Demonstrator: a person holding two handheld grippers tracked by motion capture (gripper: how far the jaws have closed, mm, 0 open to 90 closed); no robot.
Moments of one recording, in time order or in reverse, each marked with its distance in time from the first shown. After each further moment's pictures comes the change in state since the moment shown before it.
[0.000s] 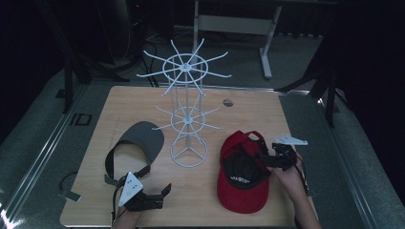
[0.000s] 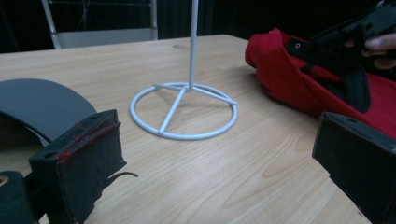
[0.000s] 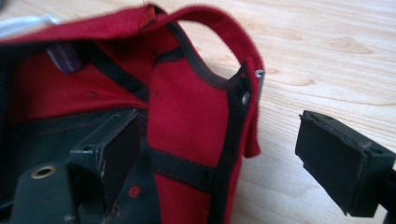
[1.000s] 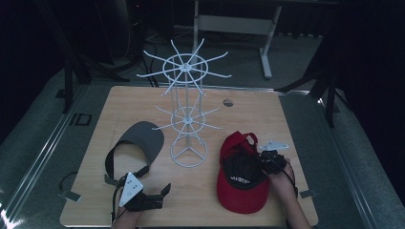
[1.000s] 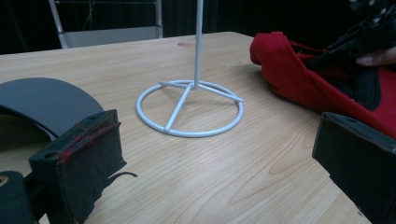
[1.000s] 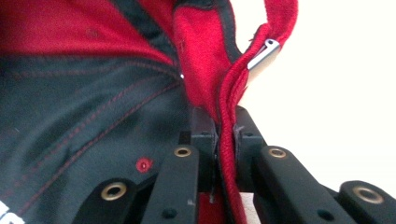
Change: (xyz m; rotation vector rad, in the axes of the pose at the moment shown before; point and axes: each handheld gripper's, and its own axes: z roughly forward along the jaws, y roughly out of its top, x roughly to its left) left arm 0.000 0.000 -0.001 0.007 0.014 0.005; right arm 0.024 -0.012 0.016 0.110 -0.029 -0.144
